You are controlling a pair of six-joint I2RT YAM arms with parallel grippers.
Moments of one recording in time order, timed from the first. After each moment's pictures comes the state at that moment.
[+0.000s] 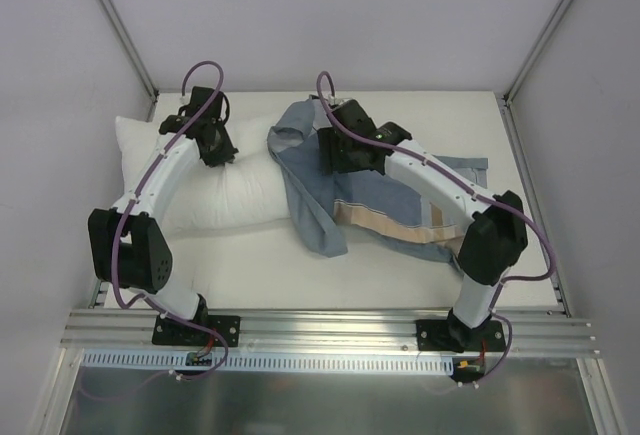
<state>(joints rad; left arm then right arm) -0.16 1.58 1.40 -0.83 -0.13 -0.54 0.74 1.77 1.66 -0.75 0.18 0.43</state>
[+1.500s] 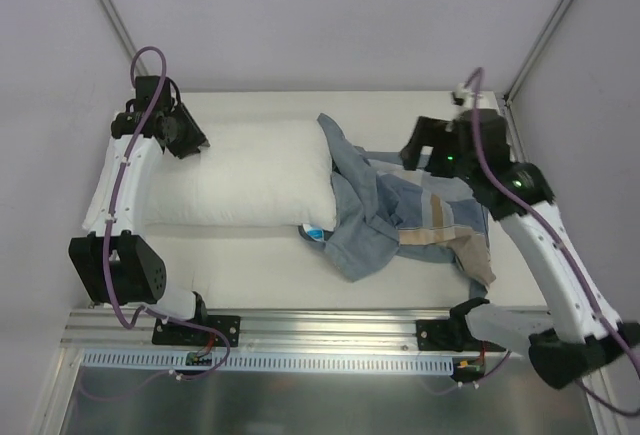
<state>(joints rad) 0.06 1.48 1.48 -0.88 0.06 -0.52 0.39 1.07 1.36 -0.81 0.14 0.41</state>
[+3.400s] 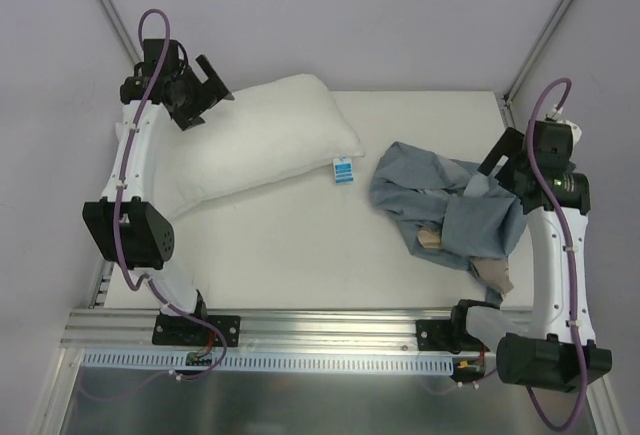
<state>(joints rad) 0.02 1.74 1.86 -0.89 0.15 -0.62 -0.11 1.09 1.30 -0.97 0.27 0.39</state>
